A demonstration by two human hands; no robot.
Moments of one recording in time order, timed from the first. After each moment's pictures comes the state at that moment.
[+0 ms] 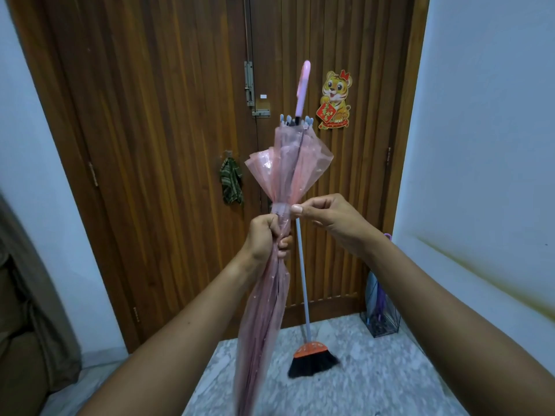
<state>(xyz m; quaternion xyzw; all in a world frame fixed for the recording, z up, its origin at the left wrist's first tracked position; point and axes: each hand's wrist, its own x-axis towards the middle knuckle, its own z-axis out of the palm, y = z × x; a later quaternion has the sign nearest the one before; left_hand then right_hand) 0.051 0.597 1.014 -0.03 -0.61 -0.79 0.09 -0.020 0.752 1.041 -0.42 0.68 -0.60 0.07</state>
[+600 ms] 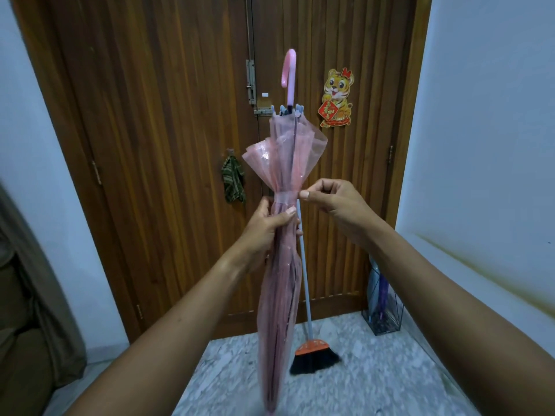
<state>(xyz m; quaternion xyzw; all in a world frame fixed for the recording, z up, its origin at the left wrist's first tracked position) 0.059 0.588 1.020 -0.07 -0.68 -0.72 0.14 -0.015 0.753 1.057 -0.38 0.67 -0.64 0.02</state>
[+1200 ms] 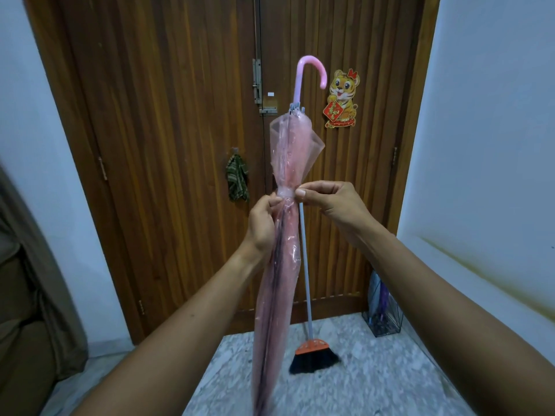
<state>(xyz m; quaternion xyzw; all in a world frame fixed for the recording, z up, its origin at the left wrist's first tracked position) 0.070 0.601 1.027 -0.04 -0.64 -0.72 0.25 -0.003 0.740 1.056 -0.33 0.68 -0.65 0.00</state>
